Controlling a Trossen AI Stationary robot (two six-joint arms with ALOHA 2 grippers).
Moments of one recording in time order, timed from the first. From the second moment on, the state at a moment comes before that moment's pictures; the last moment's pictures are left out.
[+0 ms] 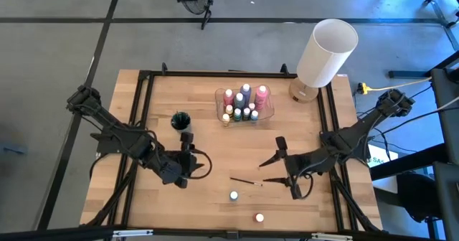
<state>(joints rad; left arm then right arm) -0.59 1.33 1.10 -0.61 -0.63 -0.11 0.65 1.22 0.96 -0.04 0.39 0.07</state>
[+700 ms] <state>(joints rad) -0.38 1.33 1.10 -0.58 -0.49 0.12 0.76 1.60 1.66 -0.96 0.40 0.48</state>
